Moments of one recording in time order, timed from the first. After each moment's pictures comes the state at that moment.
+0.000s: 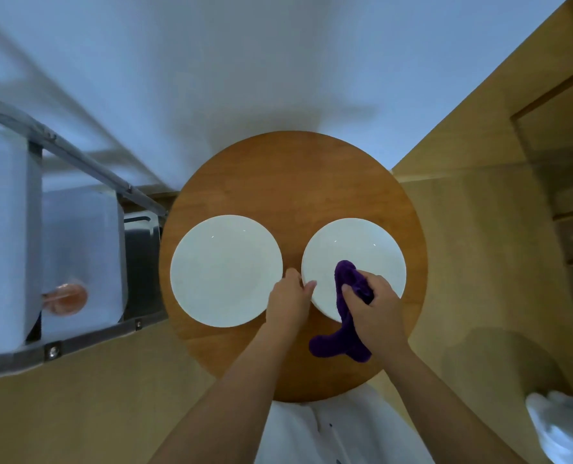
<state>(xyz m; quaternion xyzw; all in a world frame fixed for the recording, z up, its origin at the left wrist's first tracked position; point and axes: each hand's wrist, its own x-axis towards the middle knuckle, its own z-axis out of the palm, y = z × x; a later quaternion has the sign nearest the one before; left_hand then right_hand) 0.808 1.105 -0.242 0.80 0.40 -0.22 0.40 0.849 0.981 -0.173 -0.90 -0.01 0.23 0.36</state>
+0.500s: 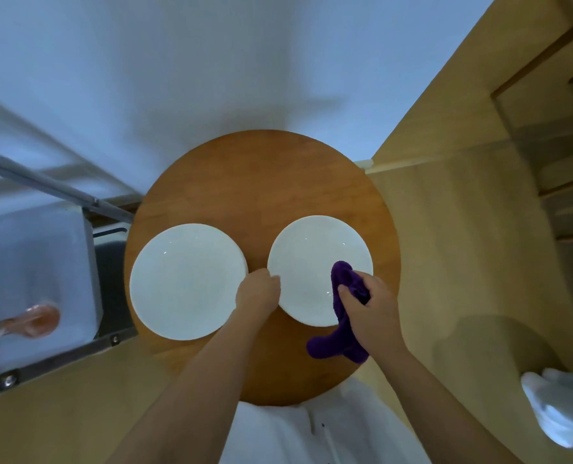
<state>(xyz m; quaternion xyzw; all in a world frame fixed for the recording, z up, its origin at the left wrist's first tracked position) 0.842 1.106 -0.250 0.81 0.38 -0.29 0.32 0.879 0.931 -0.175 -0.89 0.02 0.24 0.39</state>
